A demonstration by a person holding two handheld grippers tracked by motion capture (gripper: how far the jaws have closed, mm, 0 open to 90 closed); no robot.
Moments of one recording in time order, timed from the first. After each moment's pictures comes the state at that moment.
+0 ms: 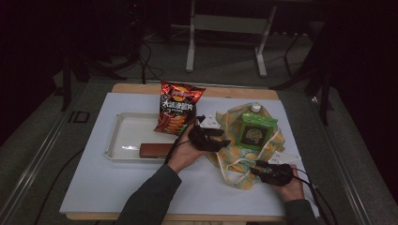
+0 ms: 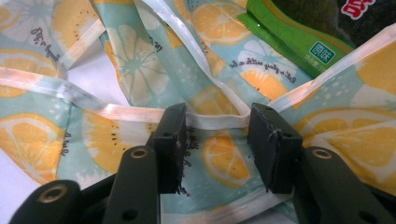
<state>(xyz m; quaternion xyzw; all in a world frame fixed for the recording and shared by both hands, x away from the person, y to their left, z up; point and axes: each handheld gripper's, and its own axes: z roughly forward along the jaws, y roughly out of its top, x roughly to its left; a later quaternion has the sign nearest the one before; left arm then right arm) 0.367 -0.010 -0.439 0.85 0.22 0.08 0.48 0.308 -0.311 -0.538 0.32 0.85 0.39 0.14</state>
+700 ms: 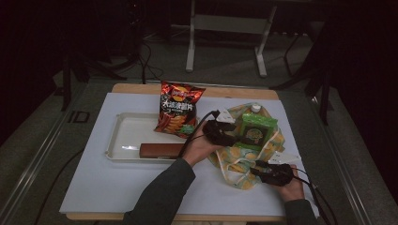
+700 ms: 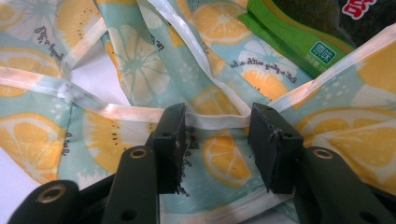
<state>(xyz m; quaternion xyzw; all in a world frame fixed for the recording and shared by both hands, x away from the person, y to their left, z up) 0.385 -0.047 -0.438 0.85 0.22 0.09 0.47 0.309 -0.311 -0.538 0.32 0.85 0.39 0.14</state>
